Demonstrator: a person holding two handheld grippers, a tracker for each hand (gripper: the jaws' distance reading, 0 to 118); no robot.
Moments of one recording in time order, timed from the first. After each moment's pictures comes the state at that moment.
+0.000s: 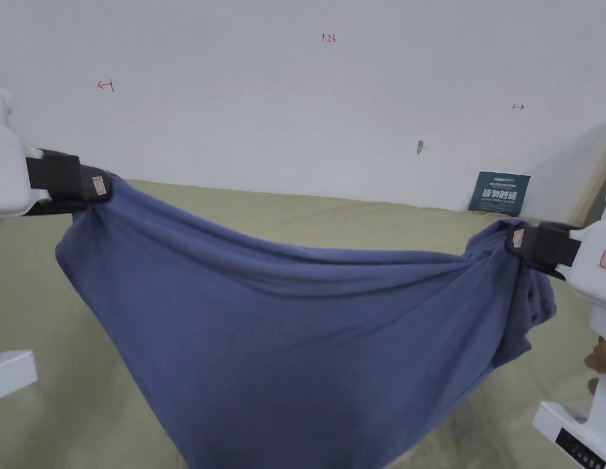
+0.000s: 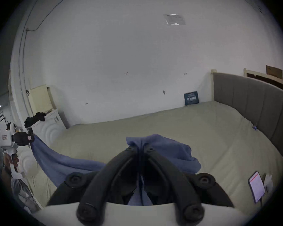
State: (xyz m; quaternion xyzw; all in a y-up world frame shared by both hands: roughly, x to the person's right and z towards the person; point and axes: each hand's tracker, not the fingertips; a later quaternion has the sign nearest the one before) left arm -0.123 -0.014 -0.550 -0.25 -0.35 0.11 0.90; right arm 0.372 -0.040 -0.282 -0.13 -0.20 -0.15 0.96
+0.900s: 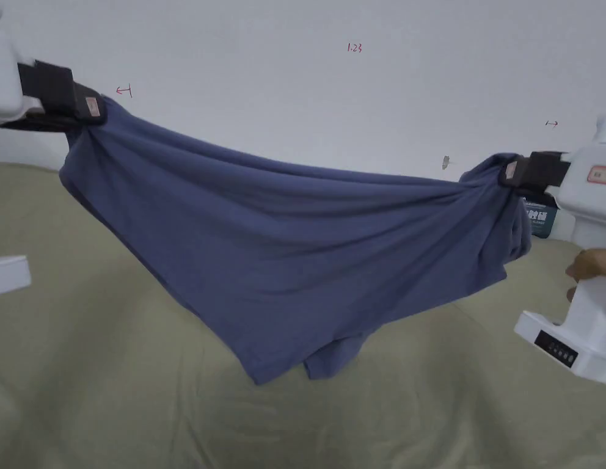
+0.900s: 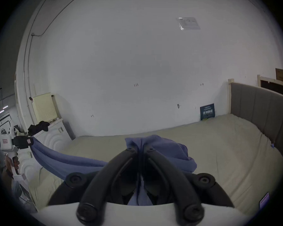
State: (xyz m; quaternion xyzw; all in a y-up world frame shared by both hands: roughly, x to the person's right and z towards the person) left arm -0.126 0.013 -0.634 -0.21 -0.34 0.11 0.91; right arm 0.403 -0.016 -0.397 -0.09 -0.16 -0.15 0.97
